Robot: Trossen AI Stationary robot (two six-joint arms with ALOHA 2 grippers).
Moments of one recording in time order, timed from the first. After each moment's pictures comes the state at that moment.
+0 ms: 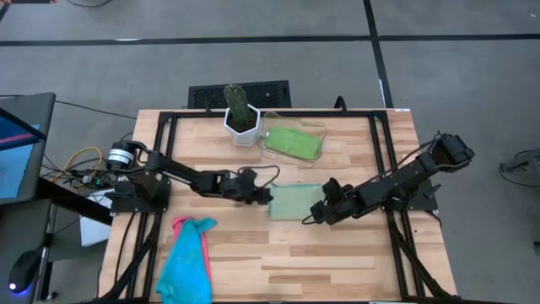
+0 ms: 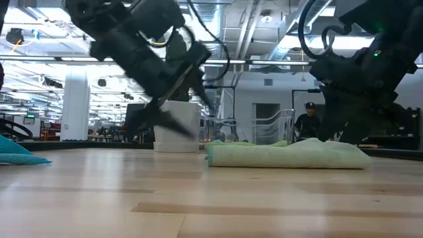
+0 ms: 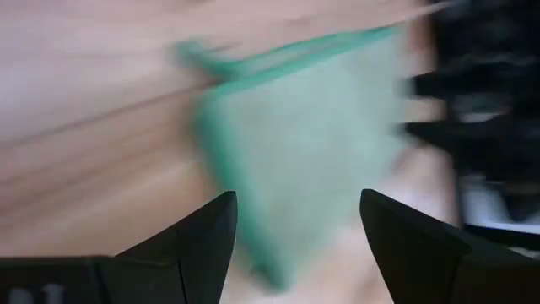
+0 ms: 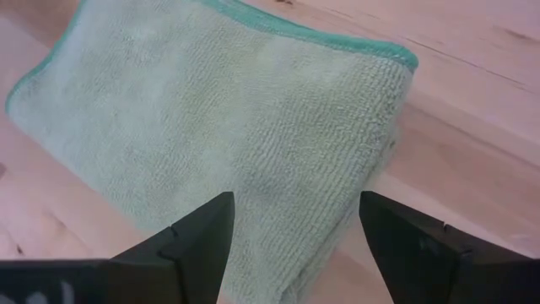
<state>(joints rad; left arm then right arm) -0.10 1.70 0.80 0.20 -0.13 -1.34 0.40 1.45 0.64 -0.41 0.42 1.31</state>
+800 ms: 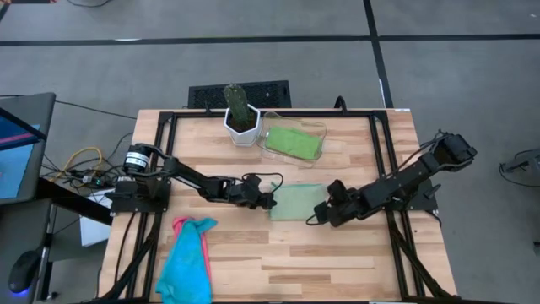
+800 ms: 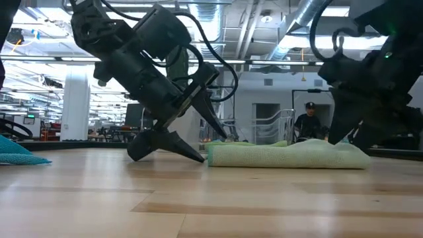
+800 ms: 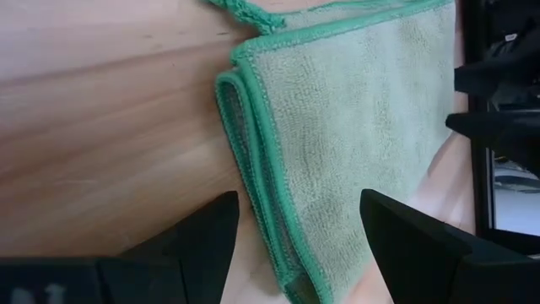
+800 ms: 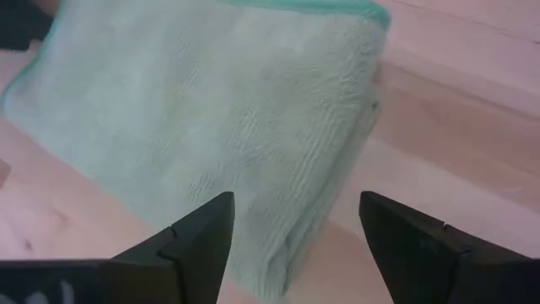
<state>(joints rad) -0.10 1.85 0.80 0.36 -0.12 -1.38 0.44 1.41 0.59 -0.40 0.41 1.44</state>
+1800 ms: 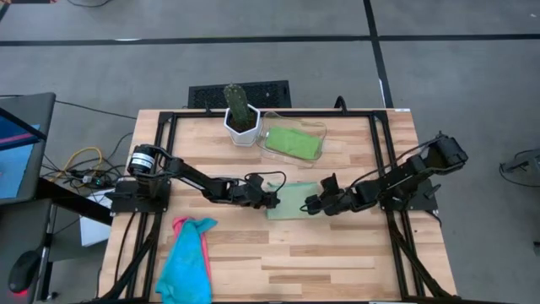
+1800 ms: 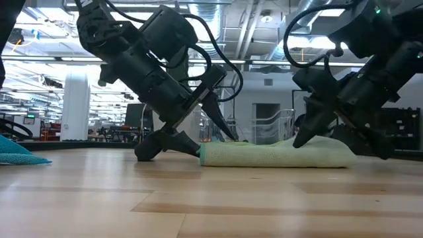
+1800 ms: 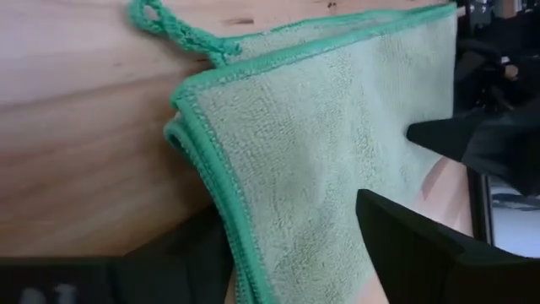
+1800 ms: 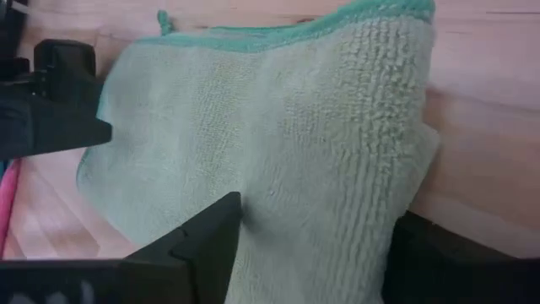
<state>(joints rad) -0.09 1.93 0.84 0.40 -0.18 -1.37 0.31 1.54 0.45 0.12 0.38 1.42</state>
